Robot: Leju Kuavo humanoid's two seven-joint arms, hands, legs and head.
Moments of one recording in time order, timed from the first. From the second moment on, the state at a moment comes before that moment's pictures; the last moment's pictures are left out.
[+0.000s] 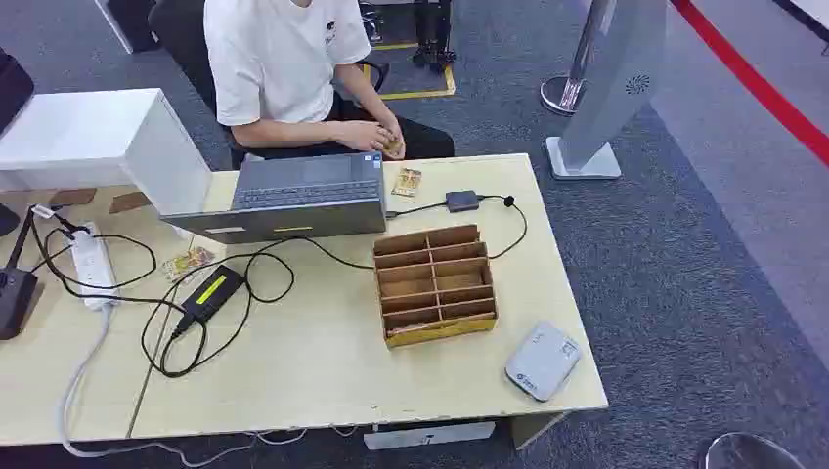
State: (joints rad) left arm -0.05 0.01 -0.74 -0.19 1.29 0.26 0.09; right arm -0.06 -0.12 0.89 -0.01 -0.77 -0.65 -0.14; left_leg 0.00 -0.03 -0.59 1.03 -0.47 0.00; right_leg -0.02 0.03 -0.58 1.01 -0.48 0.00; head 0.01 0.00
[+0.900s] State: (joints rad) left arm -0.06 0.05 -0.86 -0.18 1.18 0.21 0.04; right arm -0.50 -0.57 1.12 0.01 -0.88 -0.65 -0.34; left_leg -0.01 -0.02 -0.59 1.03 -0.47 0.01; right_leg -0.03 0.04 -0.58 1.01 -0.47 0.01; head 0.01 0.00
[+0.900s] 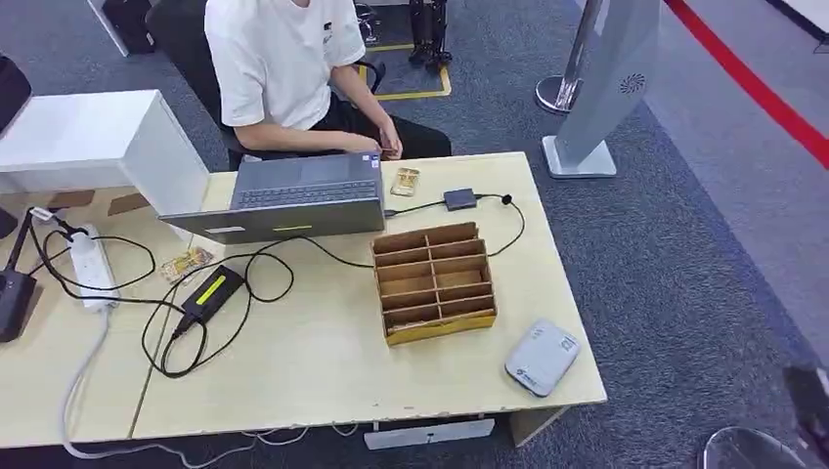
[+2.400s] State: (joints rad) left arm -0.07 0.04 -1.04 -0.17 1.13 0.09 -0.17; right arm -0.67 -0.21 0.47 -1.04 1.42 -0.55 0.14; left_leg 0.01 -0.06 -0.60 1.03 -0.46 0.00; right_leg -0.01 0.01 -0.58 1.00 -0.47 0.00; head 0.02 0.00
